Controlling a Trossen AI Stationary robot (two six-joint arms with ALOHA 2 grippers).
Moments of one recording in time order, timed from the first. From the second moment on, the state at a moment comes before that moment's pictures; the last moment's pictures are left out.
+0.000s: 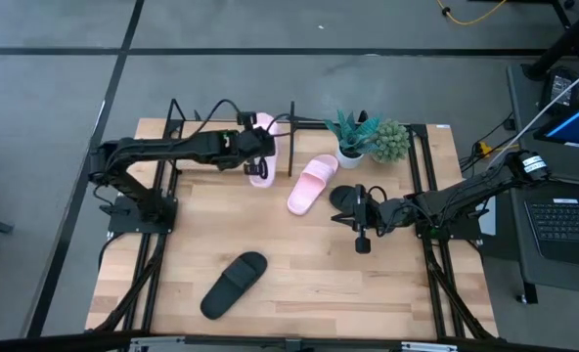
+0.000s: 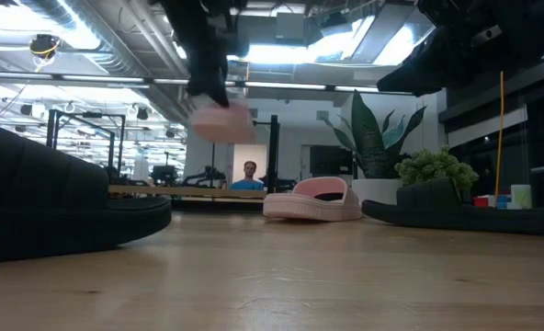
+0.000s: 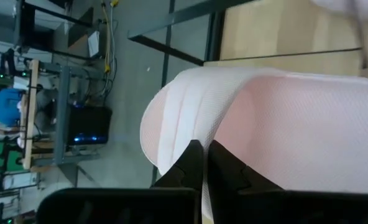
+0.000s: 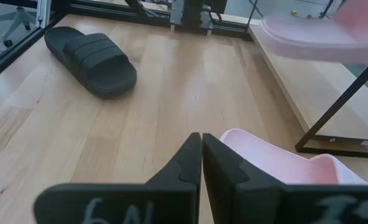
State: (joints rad) left arm 0.28 1.52 1.25 -0.63 -0.68 0.48; right arm 0.29 1.11 0.45 0.26 0.33 -0.01
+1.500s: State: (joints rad) left arm 0.47 1.70 1.25 -0.35 -0.43 0.59; right arm 0.29 1.11 0.45 0.26 0.33 -0.01
